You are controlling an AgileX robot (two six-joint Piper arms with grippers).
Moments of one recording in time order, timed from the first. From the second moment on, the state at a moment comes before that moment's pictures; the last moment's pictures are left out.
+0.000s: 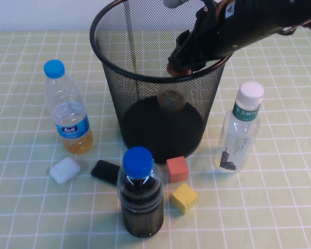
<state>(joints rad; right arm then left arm) 0.56 1.73 -1.72 0.09 0.83 -0.18 -0.05 -0.01 0.03 -0.02 0.36 -0.06</state>
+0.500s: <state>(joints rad) 0.56 1.61 -1.72 0.08 0.82 -0.18 -0.05 -0.01 0.03 -0.02 0.36 -0.06</state>
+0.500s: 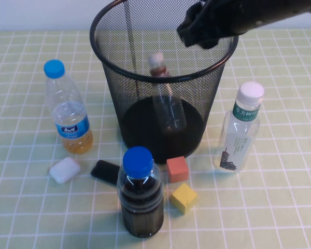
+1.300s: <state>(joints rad) 0.56 1.13 -1.34 -0.13 0.89 -0.13 -0.05 -0.01 0.03 -0.02 0.36 -0.06</state>
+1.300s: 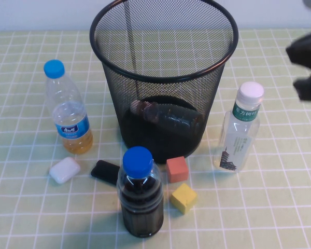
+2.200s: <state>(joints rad) 0.51 1.36 -1.16 -0.19 0.61 0.26 -0.05 -0.01 0.03 -0.02 0.36 -0.06</state>
